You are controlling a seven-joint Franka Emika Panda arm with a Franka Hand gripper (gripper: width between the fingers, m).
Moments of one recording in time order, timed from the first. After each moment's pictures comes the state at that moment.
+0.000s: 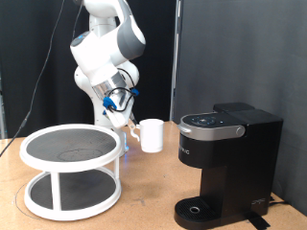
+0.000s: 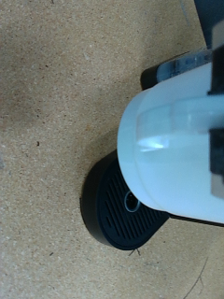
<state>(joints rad) -0.08 -0.44 -0.19 -2.75 0.58 2.28 2.18</state>
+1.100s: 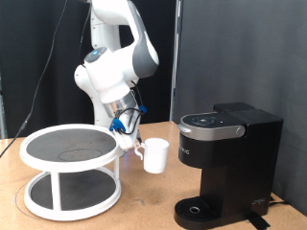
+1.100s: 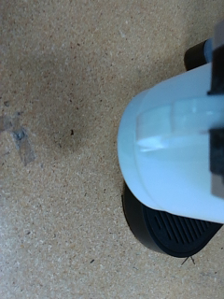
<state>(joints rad) -0.07 -0.22 -0.10 -2.67 0.57 2.37 2.25</state>
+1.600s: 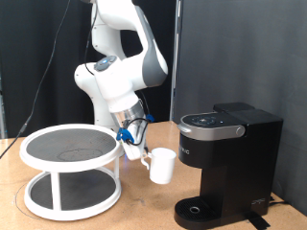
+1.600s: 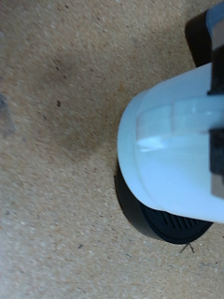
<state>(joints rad) -0.05 -0.11 -0.06 -2.61 0.62 2.45 2.24</state>
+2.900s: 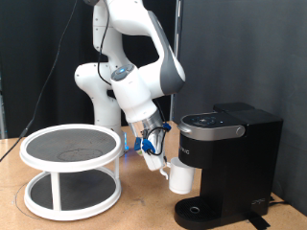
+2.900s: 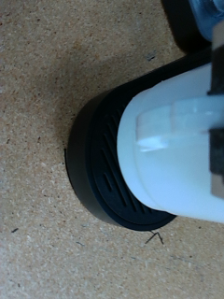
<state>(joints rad) -0.02 0.03 0.00 -2.50 0.72 2.51 2.23</state>
